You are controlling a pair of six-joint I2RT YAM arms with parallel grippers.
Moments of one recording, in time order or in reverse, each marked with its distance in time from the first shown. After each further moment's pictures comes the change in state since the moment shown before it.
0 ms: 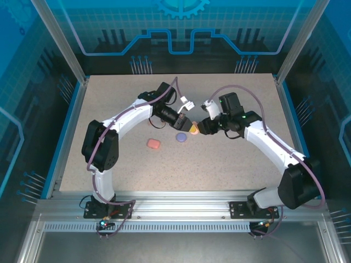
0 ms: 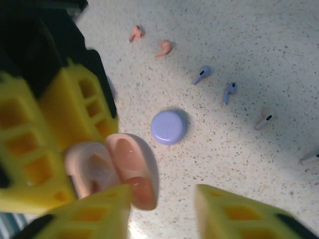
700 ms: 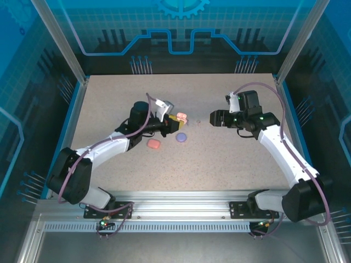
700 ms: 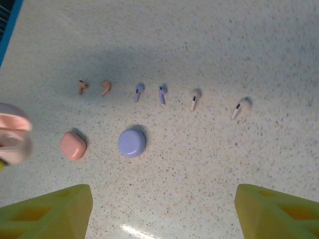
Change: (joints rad) left arm 0.034 -0.470 -0.762 1.081 -0.375 -0.213; right arm -0.138 -0.105 0.002 -0.079 0.120 0.359
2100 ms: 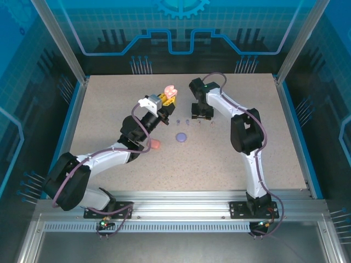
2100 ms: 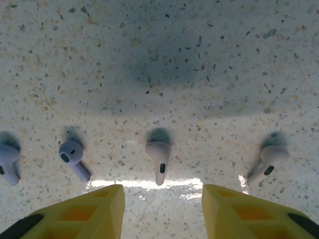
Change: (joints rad) left arm -0.106 -0.055 -0.137 0.731 -0.548 0.124; right arm 0.179 0.993 0.854 -0.425 0.341 0.219
